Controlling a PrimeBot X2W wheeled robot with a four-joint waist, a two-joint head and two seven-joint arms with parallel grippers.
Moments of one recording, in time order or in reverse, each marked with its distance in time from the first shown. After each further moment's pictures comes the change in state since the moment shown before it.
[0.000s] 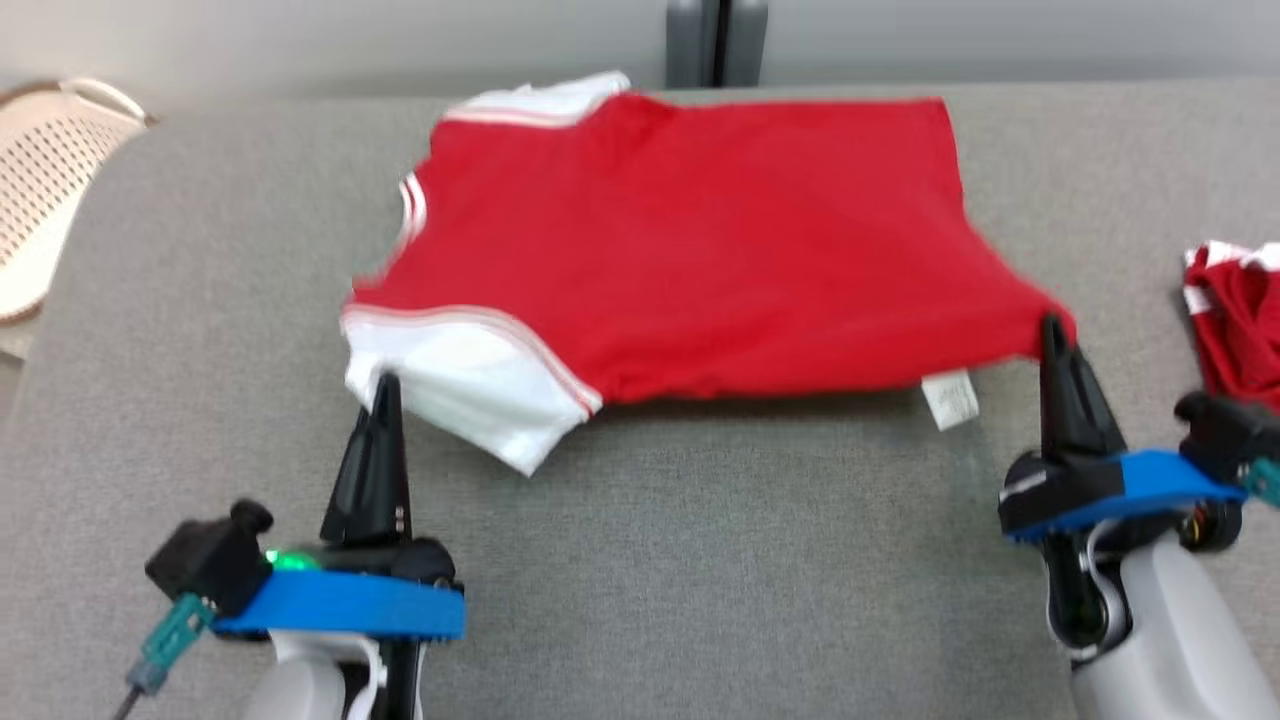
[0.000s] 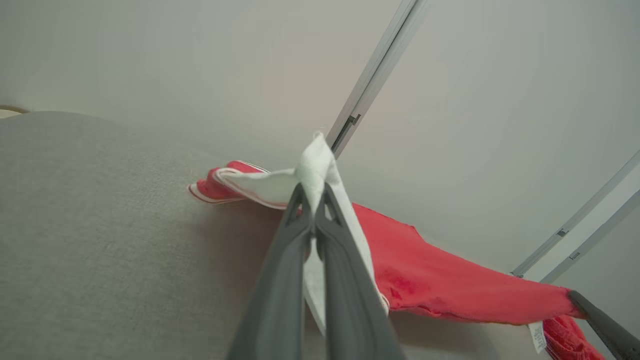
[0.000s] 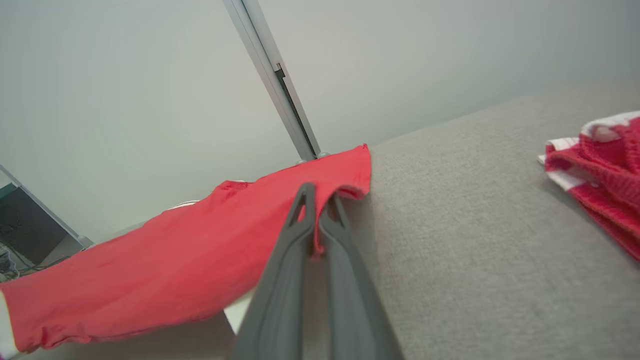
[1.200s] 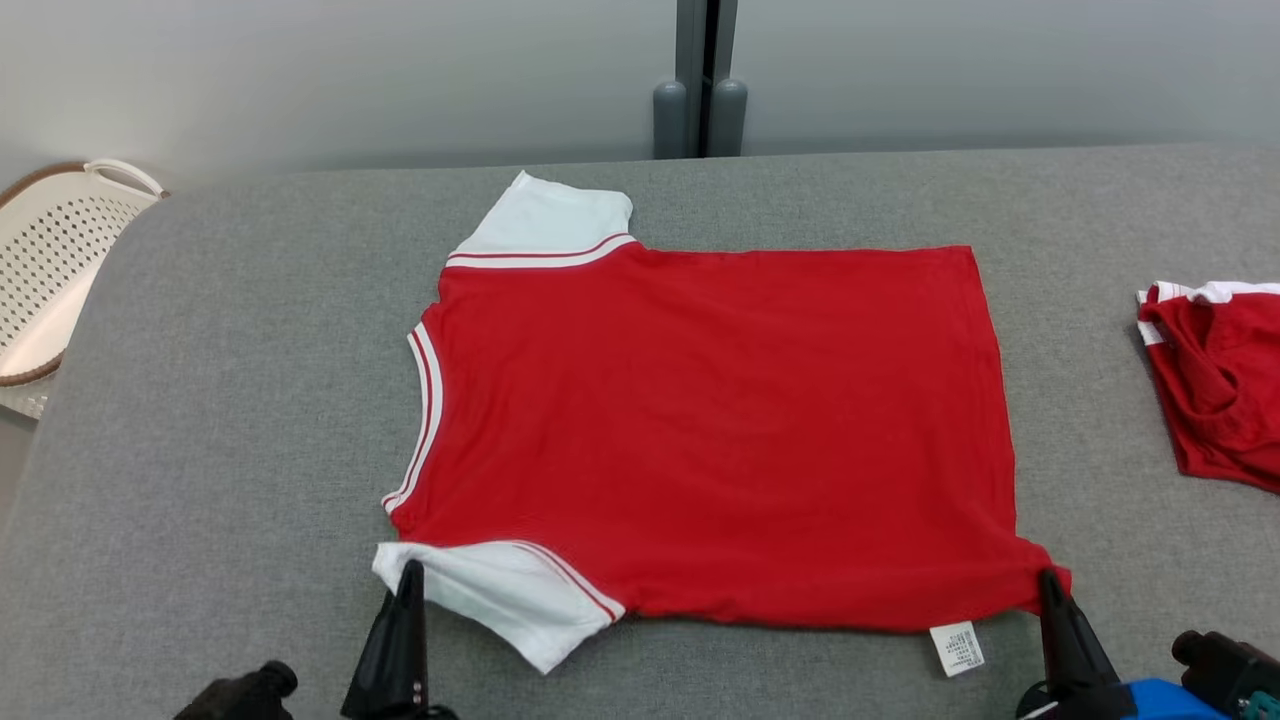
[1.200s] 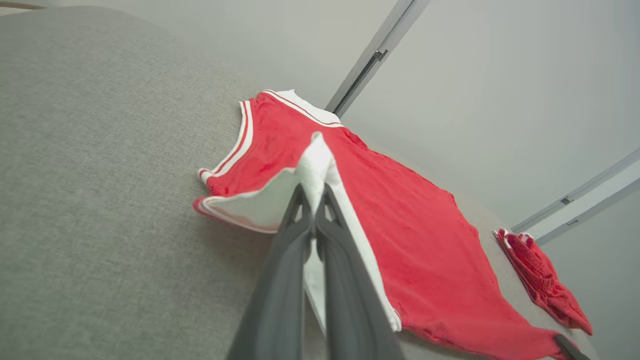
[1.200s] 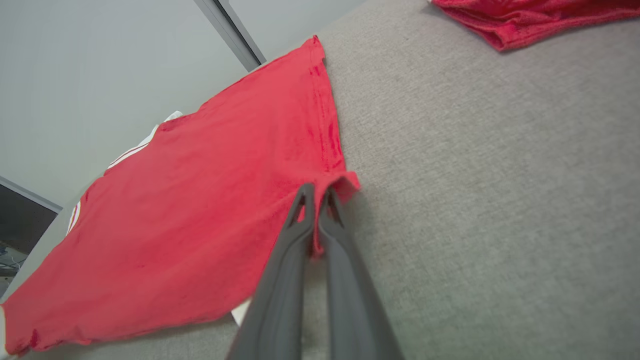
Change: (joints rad) left arm 0.355 0.021 -0.044 -0.170 -0.050 0.102 0.114; right arm 0.432 0.048 -0.041 -0.129 0.088 0.000 0.079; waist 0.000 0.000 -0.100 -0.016
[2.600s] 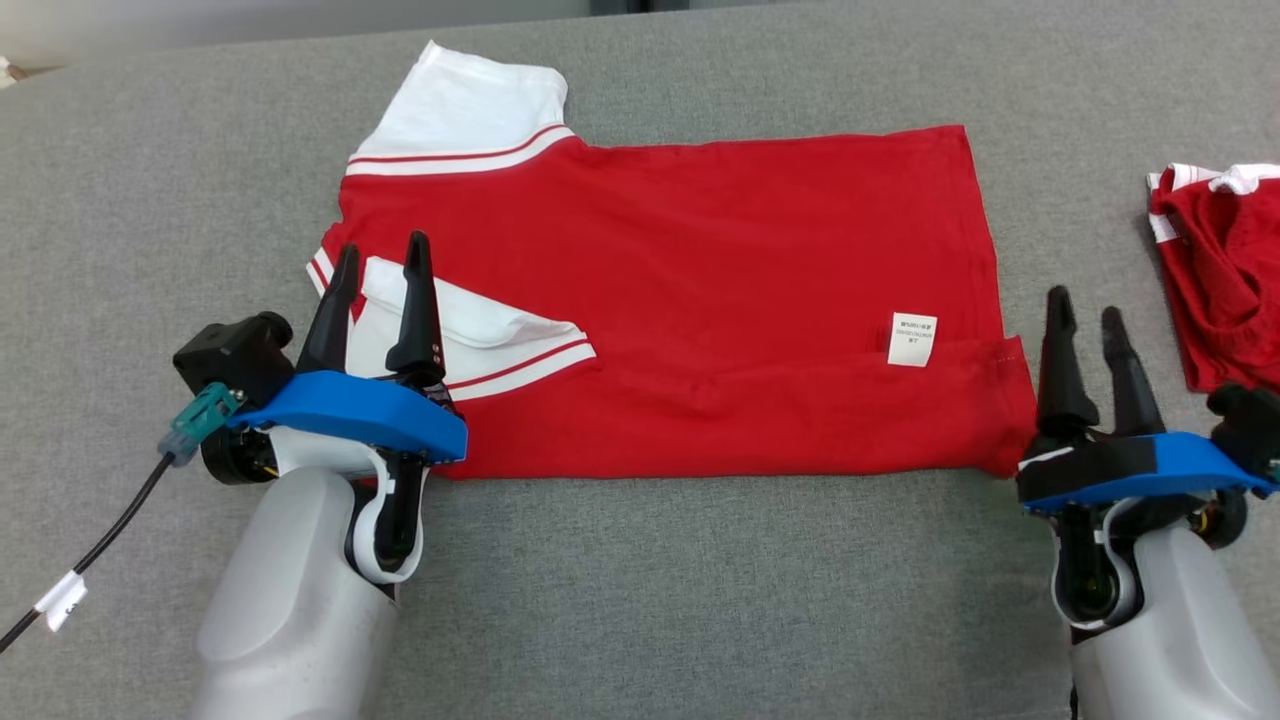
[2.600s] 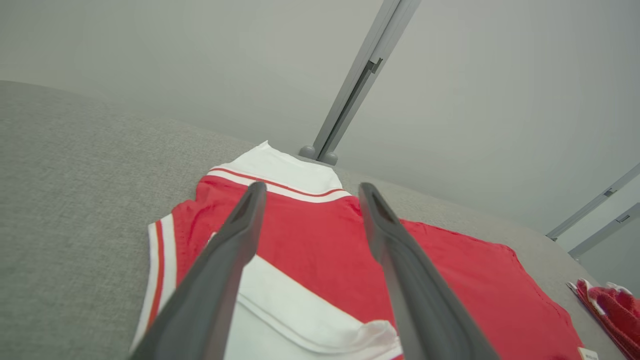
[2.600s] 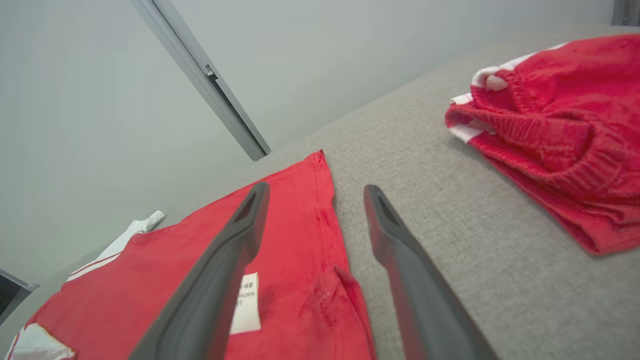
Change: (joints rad) left arm -0.744 -0.030 0.018 0.628 0.064 -0.078 -0.113; right arm -0.445 0.001 -0.044 0.140 -0.044 0.000 -0.079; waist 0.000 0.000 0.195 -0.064
